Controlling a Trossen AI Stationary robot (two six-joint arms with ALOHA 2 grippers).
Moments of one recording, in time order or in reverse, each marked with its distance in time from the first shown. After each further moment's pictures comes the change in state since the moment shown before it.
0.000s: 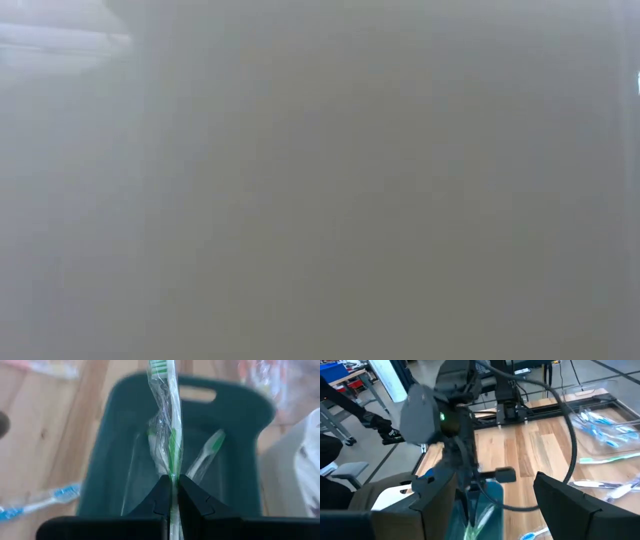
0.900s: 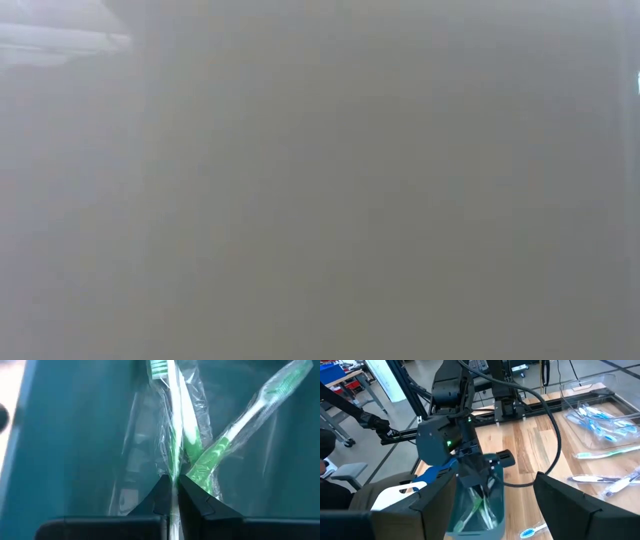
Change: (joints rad) left arm -0.041 -0.001 -0.083 -0.325 -0.001 -0.215; right arm 0.000 0.000 0.000 -0.016 0.001 0.015
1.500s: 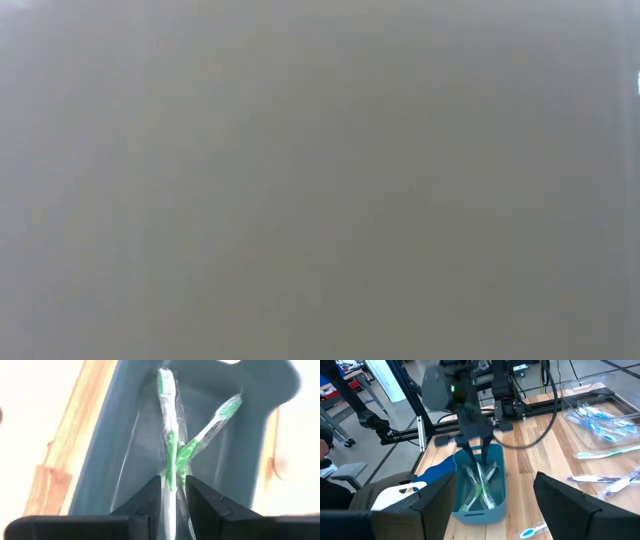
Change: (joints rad) left arm -0.024 -0.371 -0.247 0.023 0.019 -0.097; right arm 0.000 0.002 0.000 0.001 0.000 0.001
